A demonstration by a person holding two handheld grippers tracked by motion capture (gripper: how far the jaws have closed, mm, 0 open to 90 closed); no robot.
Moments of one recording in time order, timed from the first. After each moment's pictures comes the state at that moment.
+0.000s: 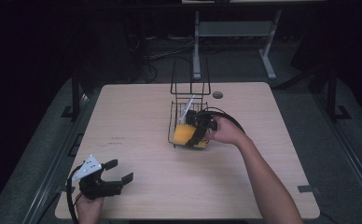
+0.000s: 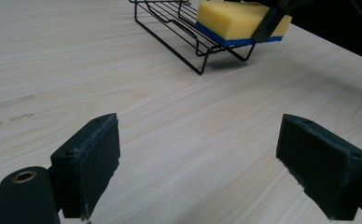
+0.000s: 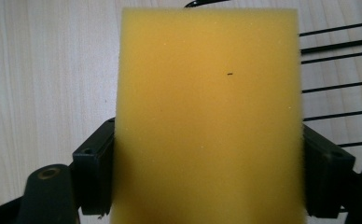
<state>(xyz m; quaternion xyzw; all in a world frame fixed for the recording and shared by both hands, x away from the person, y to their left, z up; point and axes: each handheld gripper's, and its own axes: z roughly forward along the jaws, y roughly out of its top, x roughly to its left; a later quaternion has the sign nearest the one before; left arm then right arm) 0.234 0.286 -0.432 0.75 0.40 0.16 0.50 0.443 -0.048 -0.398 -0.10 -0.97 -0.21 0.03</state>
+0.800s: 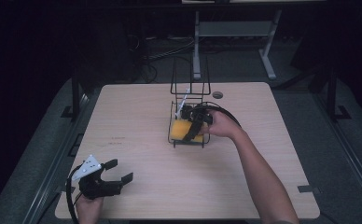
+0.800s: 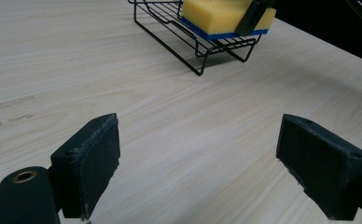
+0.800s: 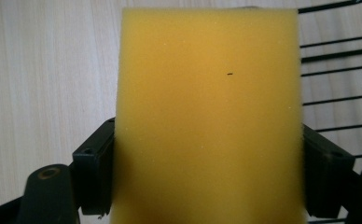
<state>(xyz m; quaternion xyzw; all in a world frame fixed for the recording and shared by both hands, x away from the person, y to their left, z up) 0.234 0.287 -0.432 0.75 0.40 0.15 0.51 0.463 -0.035 -0.394 -0.10 -0.98 -0.20 0.03</state>
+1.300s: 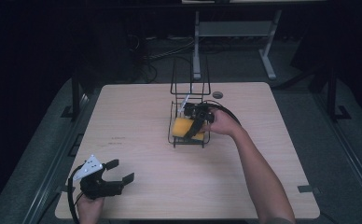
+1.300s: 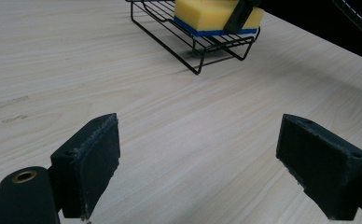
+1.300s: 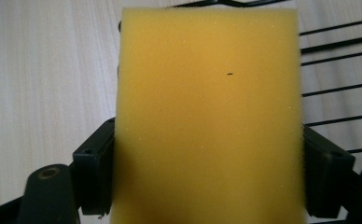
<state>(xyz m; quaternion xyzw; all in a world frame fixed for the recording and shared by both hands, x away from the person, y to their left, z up) 0.235 0.285 -0.432 0.75 0.40 0.15 0.50 0.480 -0.044 -0.406 -0.12 -0.97 -0.21 0.04</state>
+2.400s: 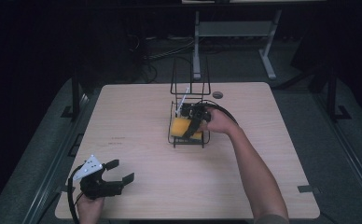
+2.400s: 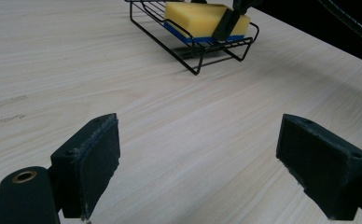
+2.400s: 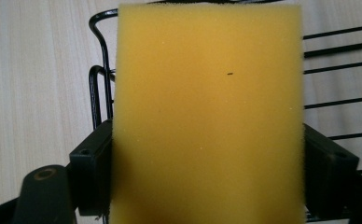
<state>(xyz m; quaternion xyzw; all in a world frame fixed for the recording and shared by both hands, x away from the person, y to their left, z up) 0.234 0.285 -0.432 0.75 0.40 0.15 0.51 0.490 -0.033 -0.416 -0.10 -0.98 -0.19 0.03</state>
